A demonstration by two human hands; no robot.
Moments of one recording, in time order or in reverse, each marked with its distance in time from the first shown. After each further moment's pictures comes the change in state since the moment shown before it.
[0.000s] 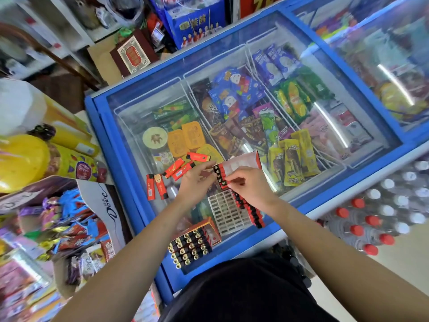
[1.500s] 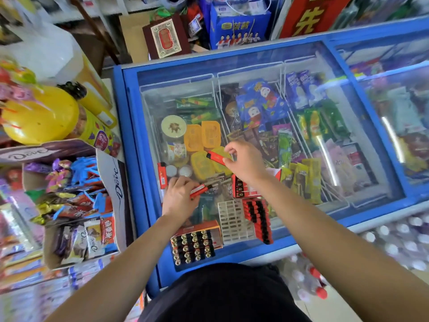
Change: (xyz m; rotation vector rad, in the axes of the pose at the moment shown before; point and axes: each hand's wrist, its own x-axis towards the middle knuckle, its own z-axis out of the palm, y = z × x) left_hand -0.035 -0.094 -0.031 0.572 0.285 0.058; right_hand 0.097 -0.068 0.024 -0.396 -0.050 -0.141
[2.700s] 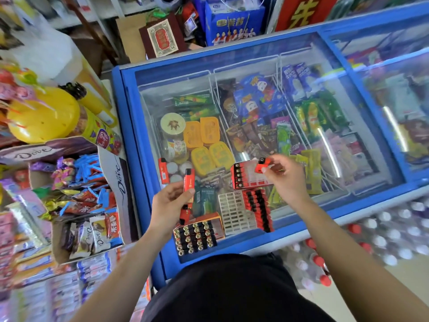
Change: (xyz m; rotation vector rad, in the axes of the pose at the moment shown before) left_hand -0.058 0.034 -0.069 -1.133 0.006 -0.513; right_hand -0.097 0.048 -0.044 0.449 0.175 0.310
